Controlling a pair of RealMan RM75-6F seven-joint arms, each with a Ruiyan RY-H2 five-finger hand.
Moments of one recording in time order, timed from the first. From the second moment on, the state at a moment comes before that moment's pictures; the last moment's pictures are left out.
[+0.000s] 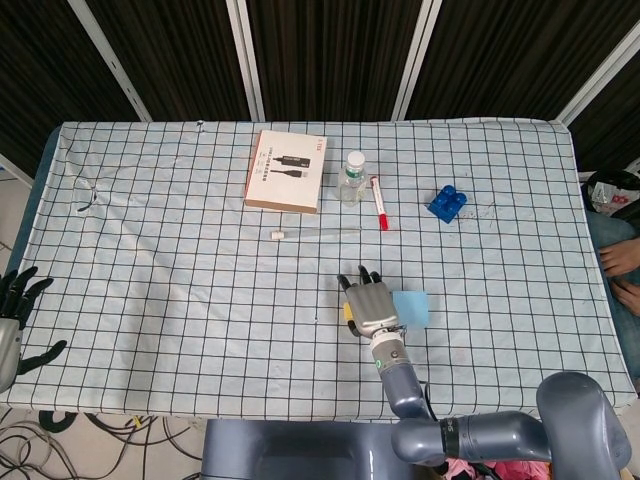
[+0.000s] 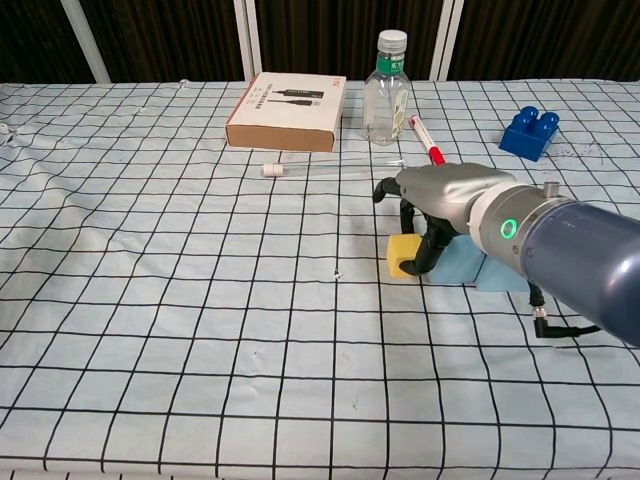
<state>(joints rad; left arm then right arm) -0.07 -1.15 -0.06 -1.59 1.54 1.57 0.05 0.90 -1.76 0.19 -1.69 -0.53 1.29 -0.89</state>
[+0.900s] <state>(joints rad) -0.07 -1.15 -0.06 -1.59 1.54 1.57 0.05 0.89 -1.73 0.21 -1.74 -0.54 1.26 -0.89</state>
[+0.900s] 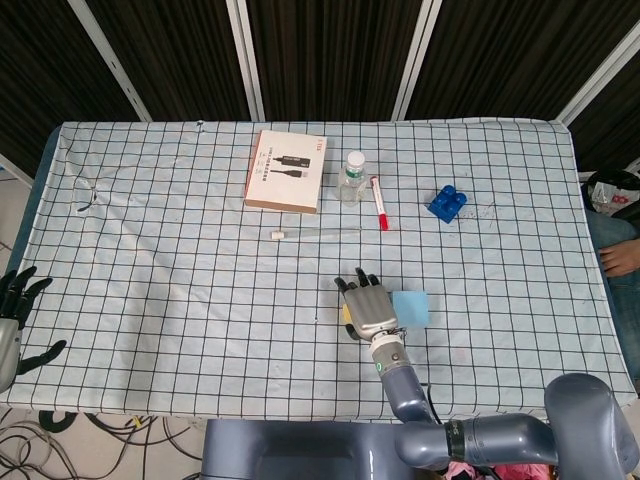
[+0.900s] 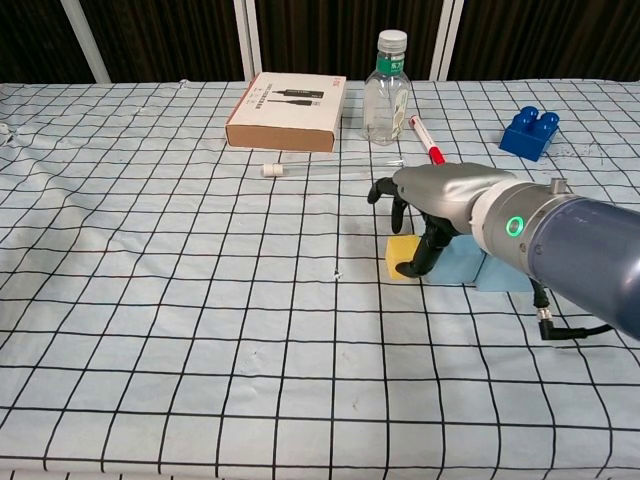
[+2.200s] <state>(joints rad) -0.07 -1.15 -0.07 -1.59 1.53 1.57 0.06 0.87 -1.69 0.10 -1.74 -0.73 1.17 -0.85</state>
